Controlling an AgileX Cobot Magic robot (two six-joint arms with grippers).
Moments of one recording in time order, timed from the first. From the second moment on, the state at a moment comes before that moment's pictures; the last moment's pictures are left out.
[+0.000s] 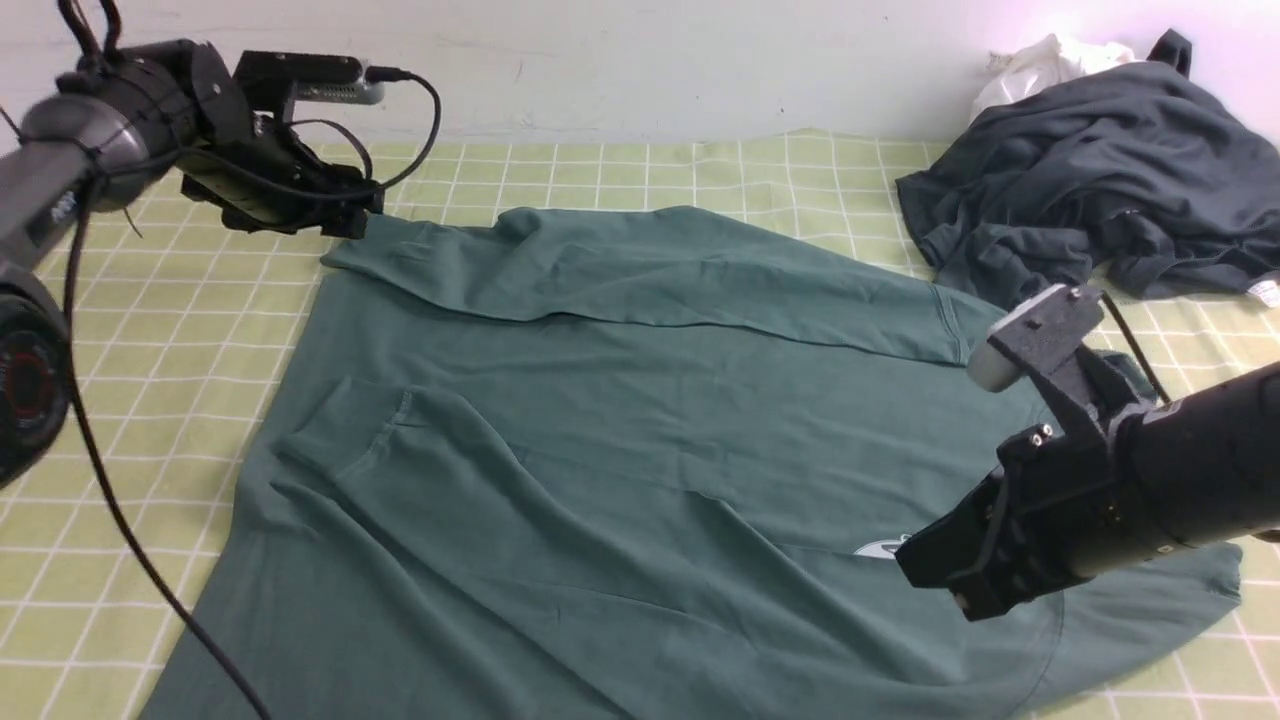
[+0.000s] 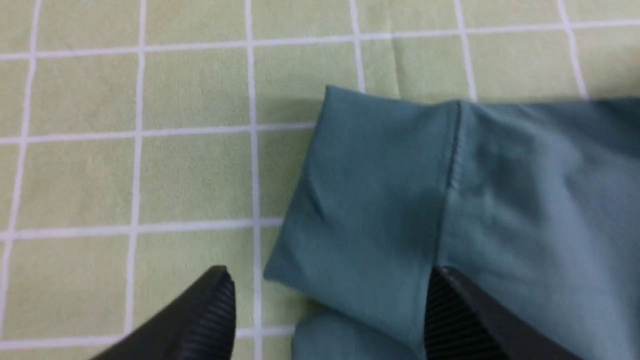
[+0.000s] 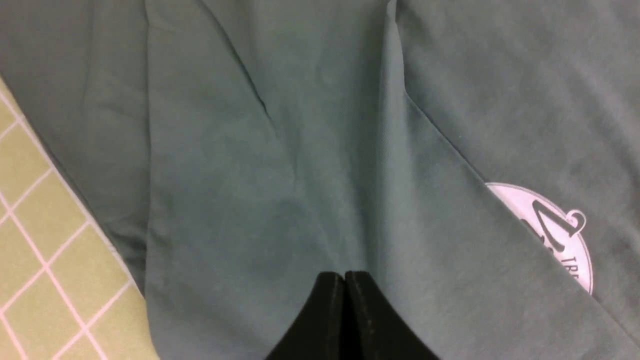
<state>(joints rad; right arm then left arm) 0.26 1.45 -0.82 0.77 0.80 -0.96 0.04 2.44 -2.19 -0.13 0.70 0.12</state>
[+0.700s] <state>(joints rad) 0.26 1.51 -0.82 0.83 0.83 -0.98 0.04 2.54 -2.49 -0.09 0.93 -0.06</state>
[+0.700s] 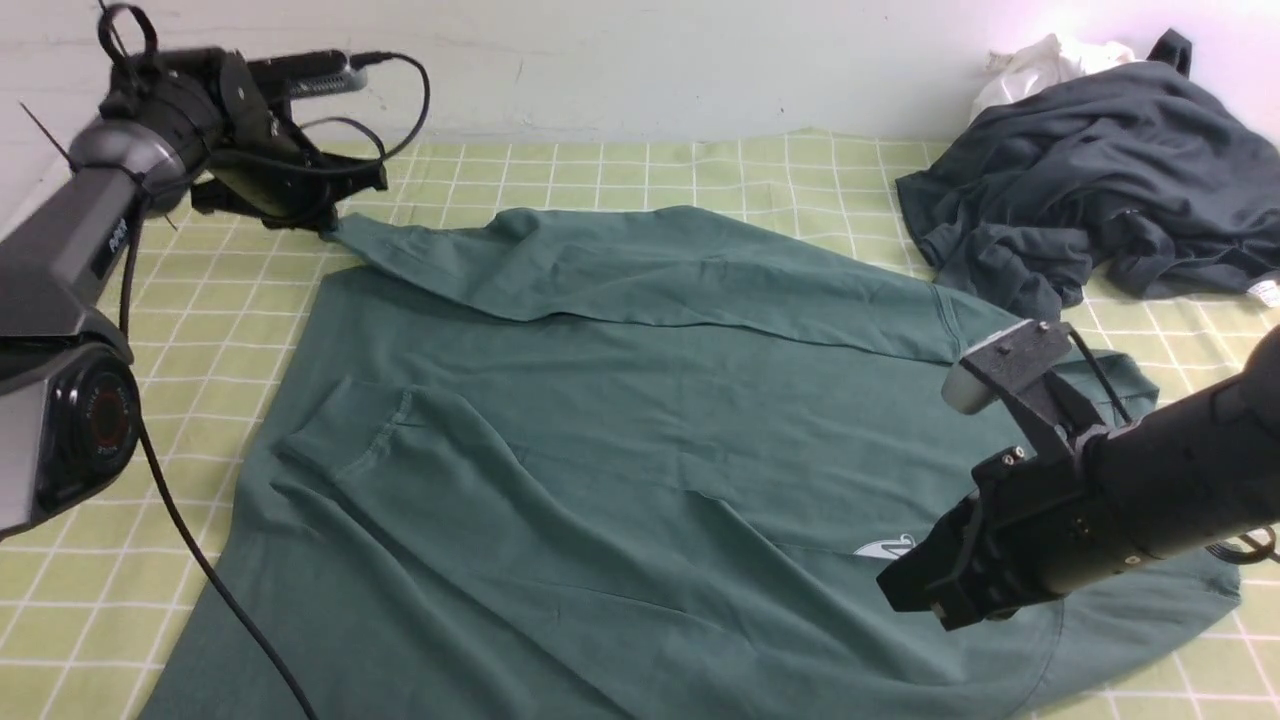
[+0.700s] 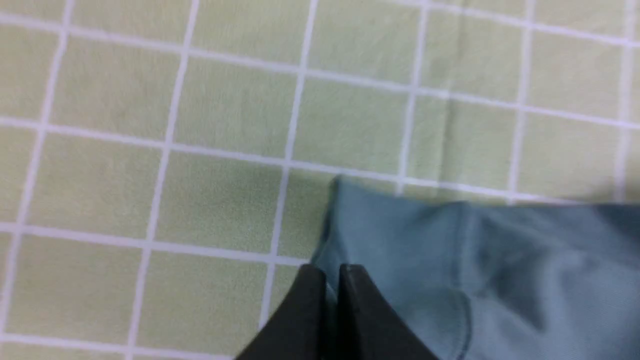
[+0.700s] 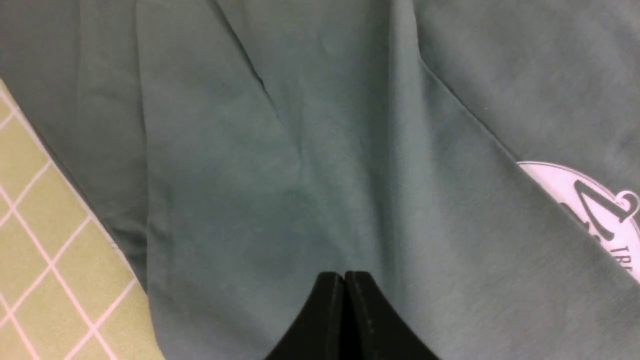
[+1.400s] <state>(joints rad) 0.26 1.39 -0.83 0.86 0.90 -1.01 0.01 1.74 -1.25 -0.11 0.94 0.26</state>
